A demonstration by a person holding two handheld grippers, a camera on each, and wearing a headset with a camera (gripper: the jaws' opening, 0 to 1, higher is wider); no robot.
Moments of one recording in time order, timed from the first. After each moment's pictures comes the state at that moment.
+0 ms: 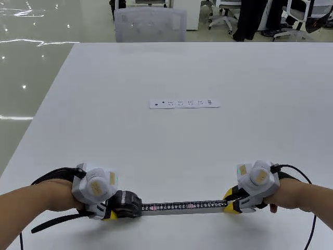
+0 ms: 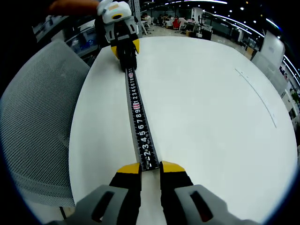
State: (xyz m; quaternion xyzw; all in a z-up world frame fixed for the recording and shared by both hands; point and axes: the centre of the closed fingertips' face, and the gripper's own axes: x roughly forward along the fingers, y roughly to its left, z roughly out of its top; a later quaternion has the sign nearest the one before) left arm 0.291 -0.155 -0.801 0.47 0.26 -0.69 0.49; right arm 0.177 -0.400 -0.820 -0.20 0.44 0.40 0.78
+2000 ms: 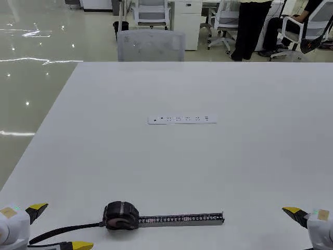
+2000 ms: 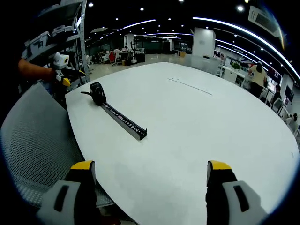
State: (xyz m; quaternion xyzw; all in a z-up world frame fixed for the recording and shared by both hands) left arm 0.284 -0.058 -0.713 0.12 0.26 -0.49 0.82; right arm 0.081 -0.460 -0.745 -0.07 0.34 0.14 0.93
